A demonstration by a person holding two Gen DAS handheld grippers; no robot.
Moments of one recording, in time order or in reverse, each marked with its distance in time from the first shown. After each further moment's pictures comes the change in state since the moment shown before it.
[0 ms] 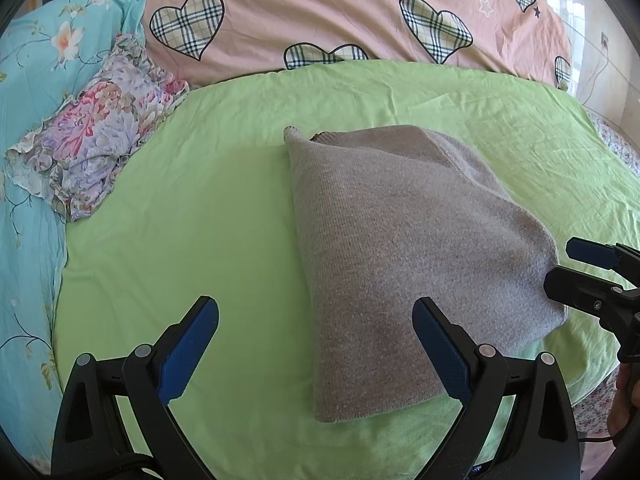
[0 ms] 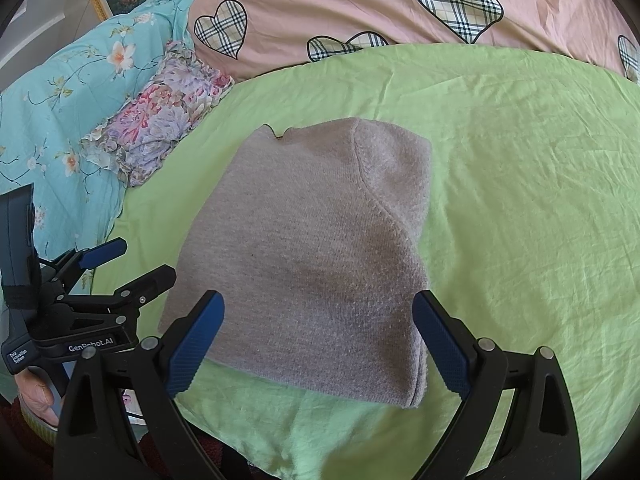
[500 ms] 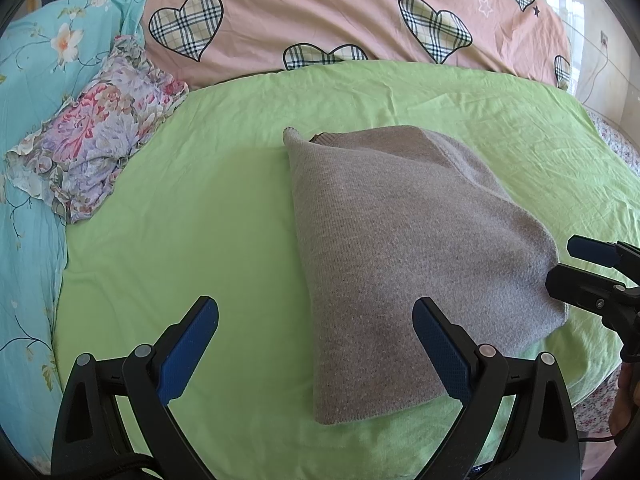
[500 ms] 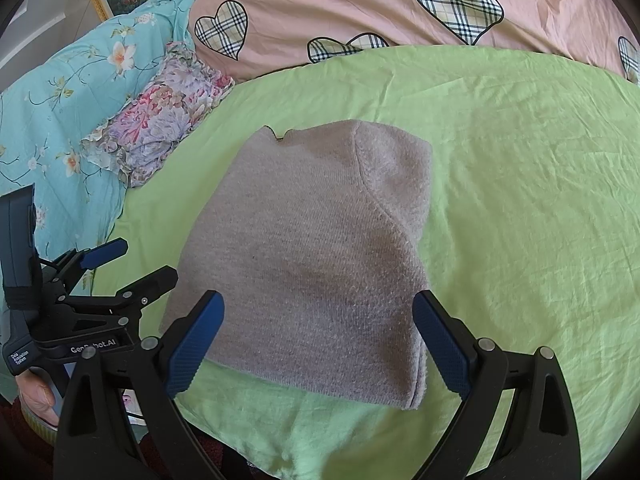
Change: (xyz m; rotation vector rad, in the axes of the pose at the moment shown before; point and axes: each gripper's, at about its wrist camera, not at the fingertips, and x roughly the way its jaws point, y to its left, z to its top) left arm -0.001 0.000 0.000 0.000 0.000 0.003; right arm -0.001 0.001 0.001 0.000 -0.002 0.001
